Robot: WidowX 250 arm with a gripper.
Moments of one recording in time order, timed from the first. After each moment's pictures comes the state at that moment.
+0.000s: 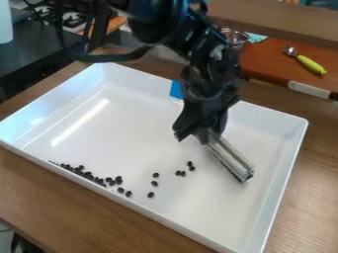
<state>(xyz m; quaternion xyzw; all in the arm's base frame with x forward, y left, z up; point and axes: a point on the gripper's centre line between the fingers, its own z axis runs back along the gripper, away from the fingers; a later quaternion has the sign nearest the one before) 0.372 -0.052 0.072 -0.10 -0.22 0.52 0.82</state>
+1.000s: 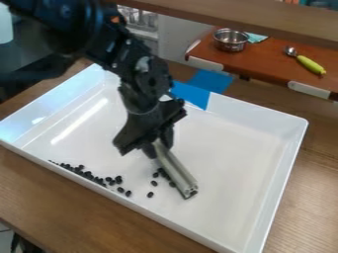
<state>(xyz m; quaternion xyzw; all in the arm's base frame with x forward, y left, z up) 0.313 0.010 0.057 -0.06 -0.20 0.52 0.83</state>
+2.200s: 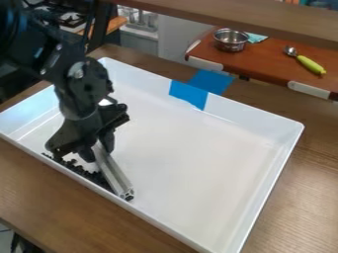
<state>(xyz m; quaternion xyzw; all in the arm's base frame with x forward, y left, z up) 0.271 0.061 0.064 -0.01 -0.22 0.53 0.82</state>
